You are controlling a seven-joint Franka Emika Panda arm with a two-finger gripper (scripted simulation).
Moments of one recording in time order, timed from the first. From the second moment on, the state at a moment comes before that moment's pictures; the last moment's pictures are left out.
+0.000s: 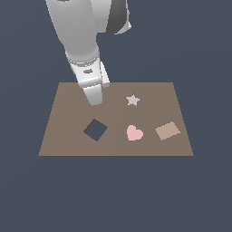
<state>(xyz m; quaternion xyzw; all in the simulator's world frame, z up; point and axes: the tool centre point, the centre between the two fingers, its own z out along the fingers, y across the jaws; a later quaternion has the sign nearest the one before) -0.093 -0.090 0.040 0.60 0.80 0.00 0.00</state>
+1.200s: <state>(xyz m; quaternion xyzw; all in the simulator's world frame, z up) -0.096 -0.090 0.031 0.58 0.81 0.00 0.00</state>
